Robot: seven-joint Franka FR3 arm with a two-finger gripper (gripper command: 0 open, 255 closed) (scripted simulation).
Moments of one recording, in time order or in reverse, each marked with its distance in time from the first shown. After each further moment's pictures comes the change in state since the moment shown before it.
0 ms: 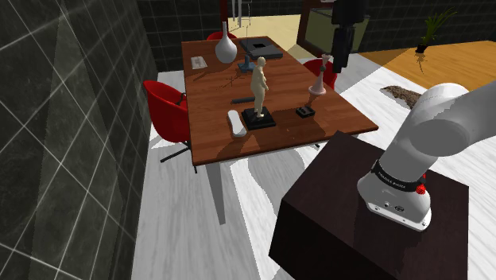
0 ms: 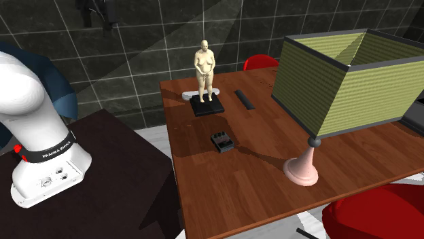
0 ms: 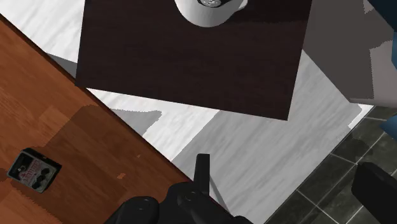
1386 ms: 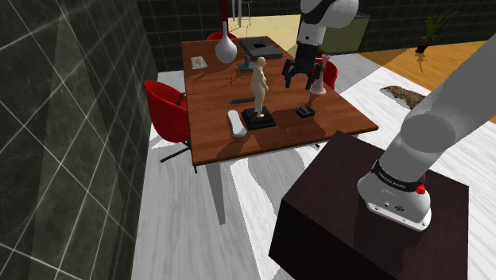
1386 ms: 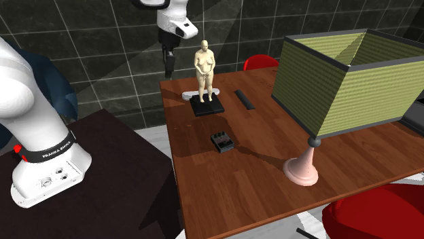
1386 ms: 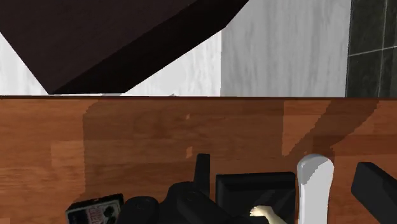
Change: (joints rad) arm -0.195 0.557 -0.081 0.031 0.125 0.591 0.343
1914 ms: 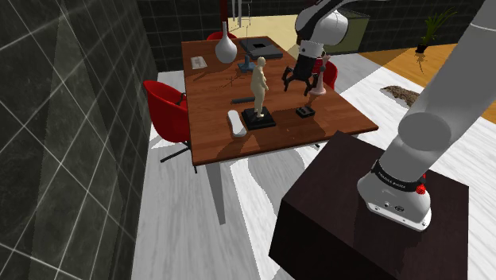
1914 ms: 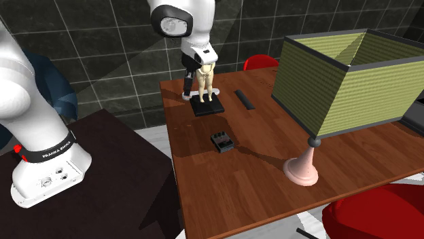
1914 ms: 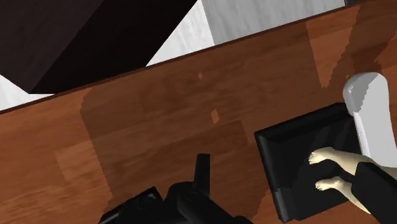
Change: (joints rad) arm -0.061 0.237 -0.062 0.074 0.102 0.186 0.090
